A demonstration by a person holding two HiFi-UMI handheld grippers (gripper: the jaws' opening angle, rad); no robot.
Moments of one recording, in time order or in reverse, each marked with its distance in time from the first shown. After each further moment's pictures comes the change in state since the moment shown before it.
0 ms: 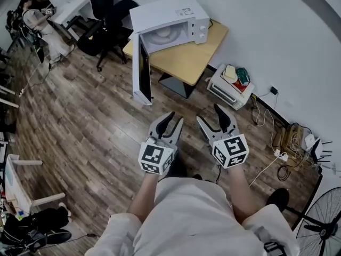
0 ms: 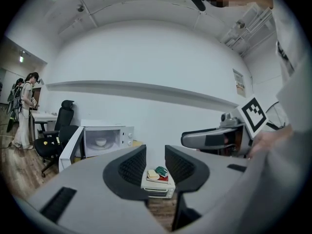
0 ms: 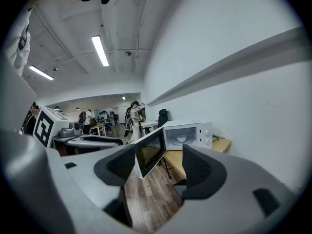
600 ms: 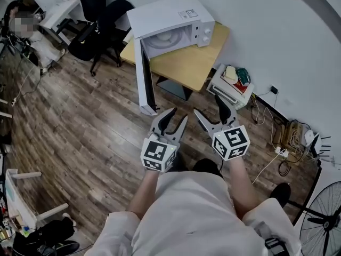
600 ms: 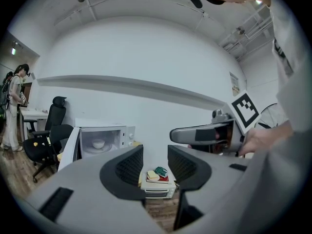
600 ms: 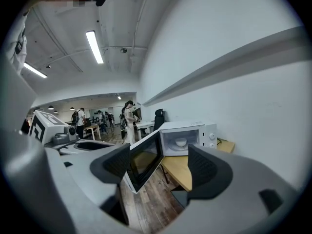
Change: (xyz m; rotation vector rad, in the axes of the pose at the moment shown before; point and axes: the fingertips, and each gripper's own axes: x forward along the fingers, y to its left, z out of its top) left arm 0.039 0.083 0.009 0.007 0.009 -0.099; right arm 0.105 -0.006 0.026 0.010 -0.005 -0.050
